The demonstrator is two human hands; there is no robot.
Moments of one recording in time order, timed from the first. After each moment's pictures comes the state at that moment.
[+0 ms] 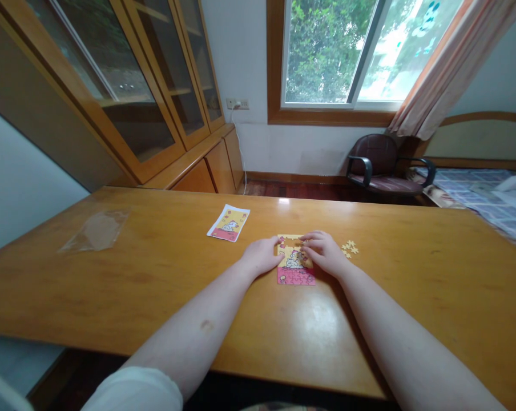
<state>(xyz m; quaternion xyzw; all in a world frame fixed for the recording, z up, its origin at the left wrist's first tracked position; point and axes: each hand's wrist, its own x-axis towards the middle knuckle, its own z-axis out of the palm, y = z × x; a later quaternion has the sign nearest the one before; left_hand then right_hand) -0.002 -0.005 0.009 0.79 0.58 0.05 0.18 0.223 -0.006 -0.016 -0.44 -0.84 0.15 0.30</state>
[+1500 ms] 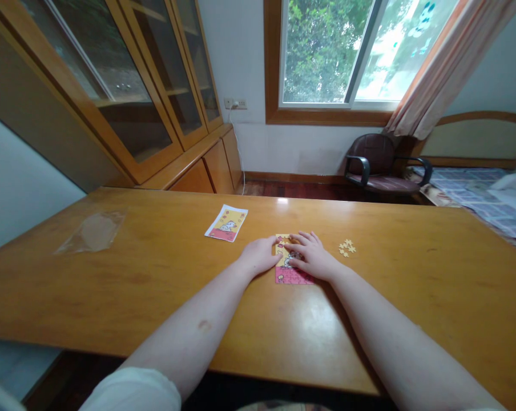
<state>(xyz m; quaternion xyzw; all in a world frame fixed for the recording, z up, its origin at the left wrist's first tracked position) -0.003 -0.003 0.004 0.81 0.56 0.06 0.17 0.200 -0.016 -0.013 -0.48 -0.86 0.13 0.11</state>
